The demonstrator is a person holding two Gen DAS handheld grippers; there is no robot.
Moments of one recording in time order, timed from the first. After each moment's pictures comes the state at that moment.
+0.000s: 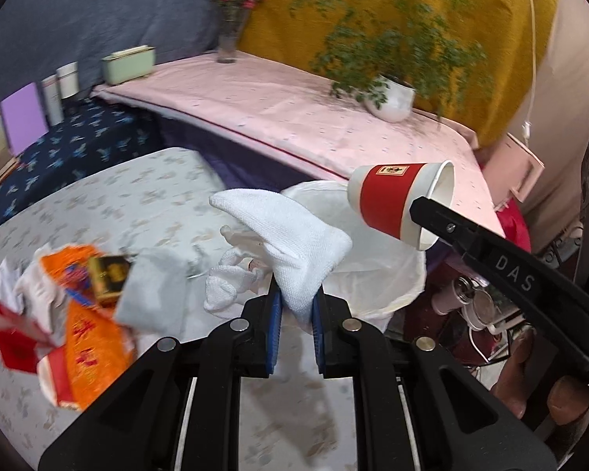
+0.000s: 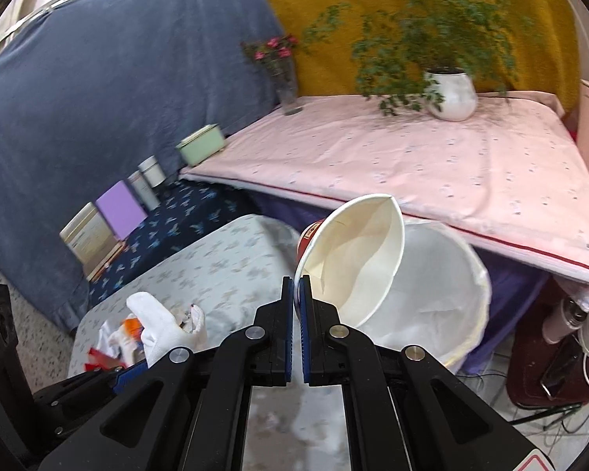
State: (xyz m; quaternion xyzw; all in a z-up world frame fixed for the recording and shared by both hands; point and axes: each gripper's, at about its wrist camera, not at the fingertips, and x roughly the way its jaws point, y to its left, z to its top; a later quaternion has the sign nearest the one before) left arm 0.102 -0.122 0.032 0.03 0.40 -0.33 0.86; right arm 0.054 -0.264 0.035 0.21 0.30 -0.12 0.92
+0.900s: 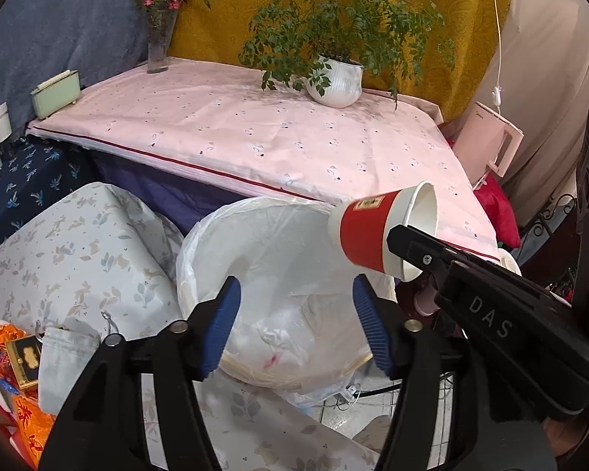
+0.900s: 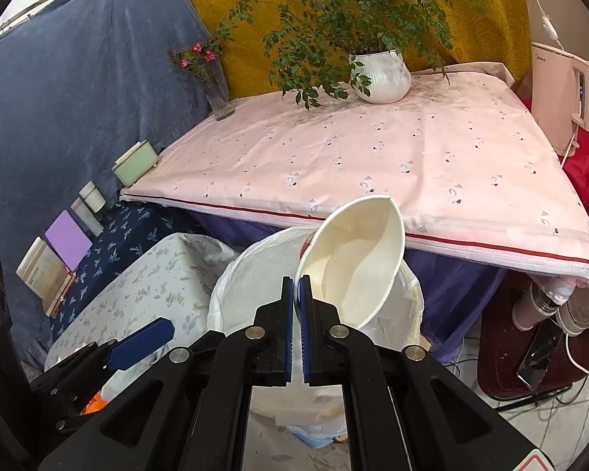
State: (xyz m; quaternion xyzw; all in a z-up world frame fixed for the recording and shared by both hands) left arm 0.130 -0.224 0.007 0.08 0.38 -0.40 0.83; right arm 0.063 -0.343 0.005 0.24 0.31 -0.19 0.90
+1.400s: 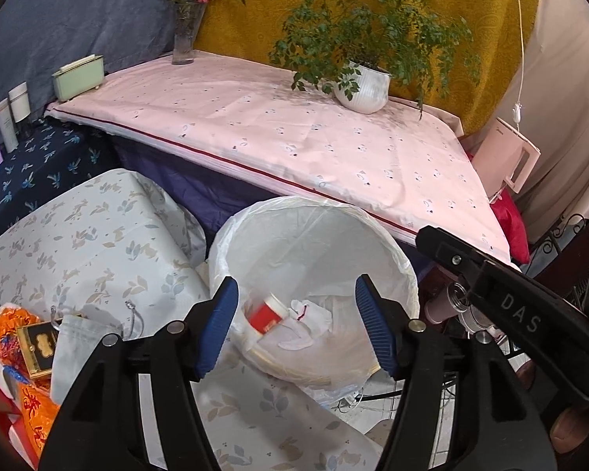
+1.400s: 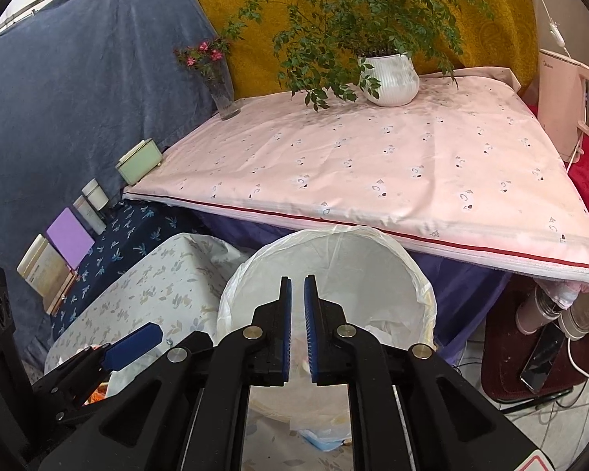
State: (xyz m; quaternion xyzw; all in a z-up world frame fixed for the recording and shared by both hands) left arm 0.148 -0.195 0.006 0.05 0.39 -0.37 0.84; right arm 0.071 -0.328 0.012 0.23 0.31 -0.19 0.90
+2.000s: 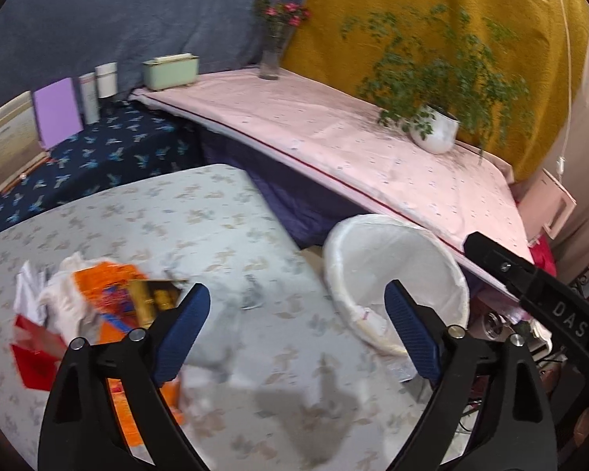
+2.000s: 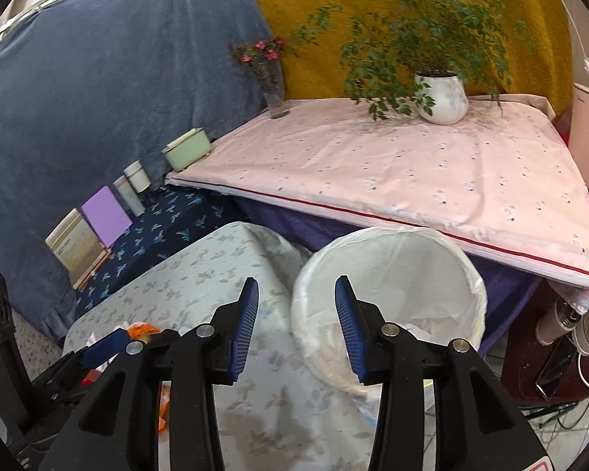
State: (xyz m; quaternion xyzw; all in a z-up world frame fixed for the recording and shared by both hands) left arm 0.144 -0.069 0.031 0.00 0.37 -0.25 0.89; right arm 0.073 -0.244 0.041 0.20 0.30 -0.12 0.93
